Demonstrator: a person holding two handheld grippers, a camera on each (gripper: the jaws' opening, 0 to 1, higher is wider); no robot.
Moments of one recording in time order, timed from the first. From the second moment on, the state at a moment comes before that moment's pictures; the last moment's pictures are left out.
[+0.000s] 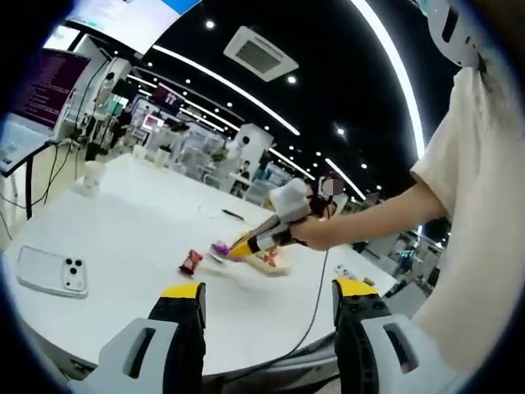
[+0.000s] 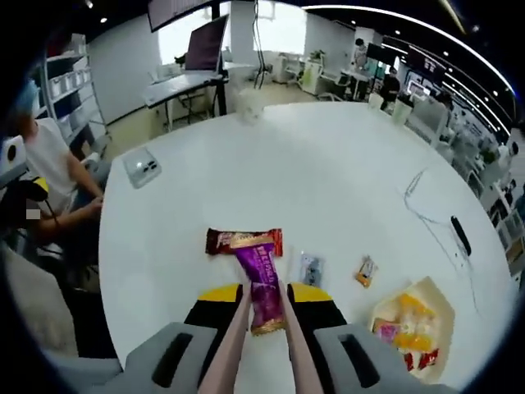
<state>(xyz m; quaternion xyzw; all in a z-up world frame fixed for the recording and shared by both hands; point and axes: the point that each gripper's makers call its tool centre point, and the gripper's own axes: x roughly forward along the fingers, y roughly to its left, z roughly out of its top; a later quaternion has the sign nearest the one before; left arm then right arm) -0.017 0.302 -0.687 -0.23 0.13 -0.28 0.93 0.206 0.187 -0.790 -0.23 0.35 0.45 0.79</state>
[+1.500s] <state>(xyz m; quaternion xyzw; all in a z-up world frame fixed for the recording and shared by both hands) -0.029 0.301 -0.668 -0.20 0.11 -0.27 0.94 0.184 0.155 -0.701 -0.12 0.28 0.40 0.86</state>
